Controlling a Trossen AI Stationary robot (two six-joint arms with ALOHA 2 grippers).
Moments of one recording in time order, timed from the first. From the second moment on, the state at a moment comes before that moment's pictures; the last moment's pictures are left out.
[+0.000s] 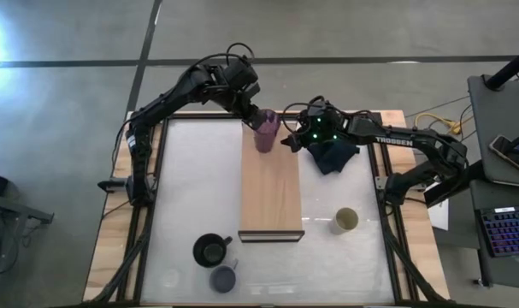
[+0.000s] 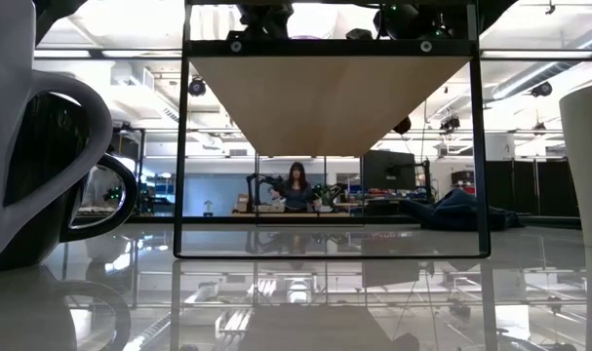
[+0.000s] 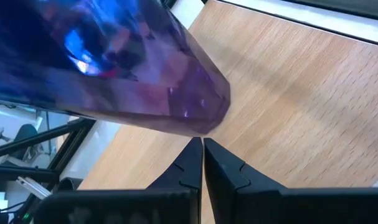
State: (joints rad) left arm 0.42 1.91 2.35 -1.37 0.07 -0.36; right arm -0.44 1.42 1.00 -0.17 -0.30 0.66
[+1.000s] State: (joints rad) left arm 0.42 1.91 2.28 -1.22 0.13 -0.36; right arm -0.44 1.42 1.00 -0.20 -0.30 0.65
